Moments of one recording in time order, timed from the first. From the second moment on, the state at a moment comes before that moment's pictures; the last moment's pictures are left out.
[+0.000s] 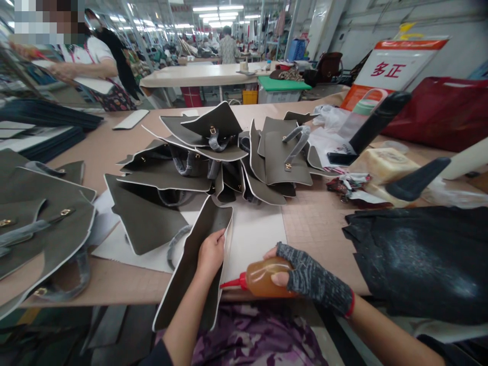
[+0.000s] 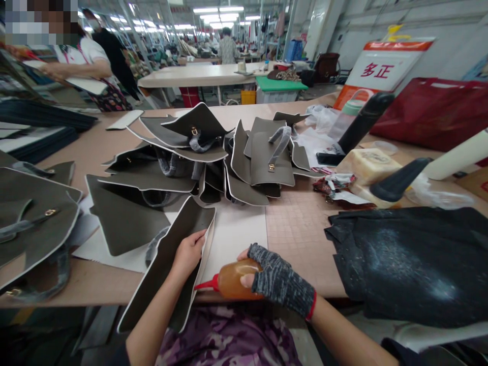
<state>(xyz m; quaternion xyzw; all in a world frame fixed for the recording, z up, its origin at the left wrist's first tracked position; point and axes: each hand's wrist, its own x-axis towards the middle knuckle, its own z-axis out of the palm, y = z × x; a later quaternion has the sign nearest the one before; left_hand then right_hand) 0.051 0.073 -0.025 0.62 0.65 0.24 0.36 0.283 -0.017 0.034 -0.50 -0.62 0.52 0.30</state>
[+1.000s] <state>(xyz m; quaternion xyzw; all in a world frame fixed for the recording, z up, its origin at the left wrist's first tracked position) 0.049 0.073 -0.032 0.61 0.66 0.24 0.37 0.278 0.024 0.036 -0.55 -0.76 0.20 0.28</state>
